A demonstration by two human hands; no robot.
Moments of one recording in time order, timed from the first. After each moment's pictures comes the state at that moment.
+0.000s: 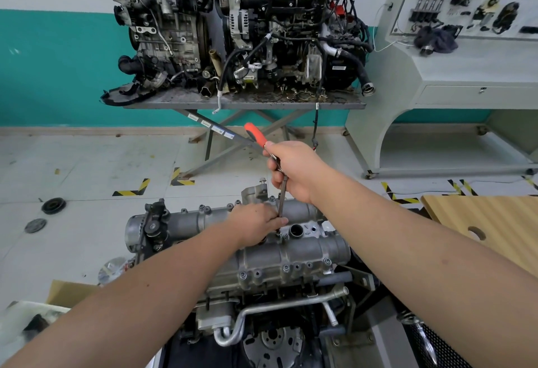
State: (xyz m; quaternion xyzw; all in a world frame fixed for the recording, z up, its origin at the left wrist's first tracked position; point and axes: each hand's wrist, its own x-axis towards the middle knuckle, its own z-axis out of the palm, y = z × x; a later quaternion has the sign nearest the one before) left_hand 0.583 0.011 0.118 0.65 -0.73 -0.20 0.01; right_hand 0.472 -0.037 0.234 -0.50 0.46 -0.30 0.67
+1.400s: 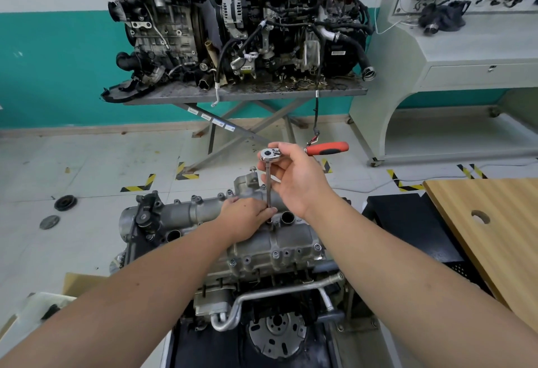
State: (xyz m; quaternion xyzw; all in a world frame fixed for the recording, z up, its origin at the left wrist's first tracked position) left_hand 0.571 0.022 0.109 0.69 -0.70 -0.19 0.05; right_hand 0.438 -0.012 0.199 -0.36 0.34 -0.43 0.76
